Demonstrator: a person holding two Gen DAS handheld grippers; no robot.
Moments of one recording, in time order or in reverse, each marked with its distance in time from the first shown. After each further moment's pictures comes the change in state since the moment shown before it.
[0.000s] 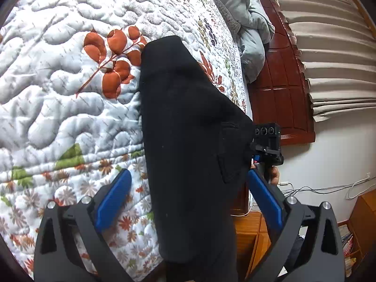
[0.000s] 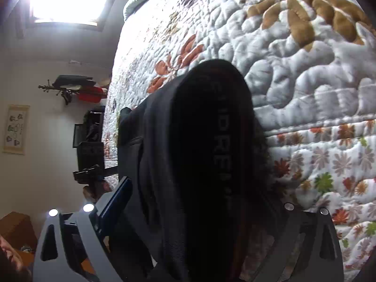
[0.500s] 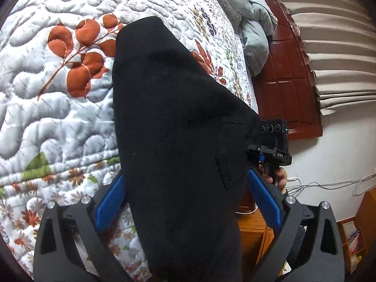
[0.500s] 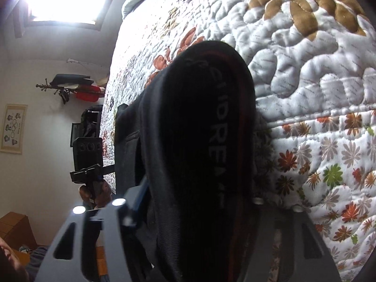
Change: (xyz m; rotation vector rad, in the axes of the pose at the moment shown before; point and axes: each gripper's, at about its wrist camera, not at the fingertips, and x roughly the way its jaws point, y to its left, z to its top) left arm 0.033 -0.023 0.006 0.029 0.022 0.056; right arm 0.000 0.005 -0.002 0.006 -0.018 -0.048
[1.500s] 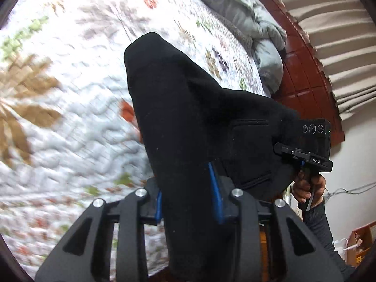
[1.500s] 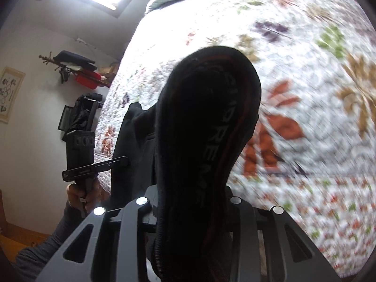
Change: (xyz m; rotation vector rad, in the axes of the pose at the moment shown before) left arm -0.105 -0.017 0.020 0.069 -0.155 0.213; right arm 0.025 0.151 0.034 -0.219 -0.055 -0.093
